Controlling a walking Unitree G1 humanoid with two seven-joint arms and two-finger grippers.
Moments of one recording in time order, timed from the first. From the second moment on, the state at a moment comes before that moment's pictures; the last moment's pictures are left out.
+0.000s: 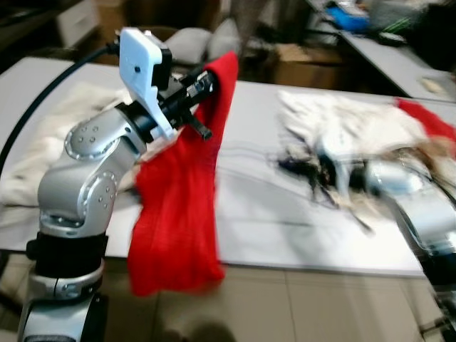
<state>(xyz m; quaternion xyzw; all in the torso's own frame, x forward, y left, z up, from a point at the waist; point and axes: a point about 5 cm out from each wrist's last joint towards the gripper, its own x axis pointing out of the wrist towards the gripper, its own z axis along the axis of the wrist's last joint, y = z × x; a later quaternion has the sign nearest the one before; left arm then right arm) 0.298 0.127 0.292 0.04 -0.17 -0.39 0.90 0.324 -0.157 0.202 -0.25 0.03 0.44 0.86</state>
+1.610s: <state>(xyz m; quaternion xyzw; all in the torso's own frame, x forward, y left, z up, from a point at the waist) 0.292 0.232 0.157 0.23 0.20 -0.18 0.94 0.209 -0.200 0.189 -0.22 0.10 0.60 0.76</state>
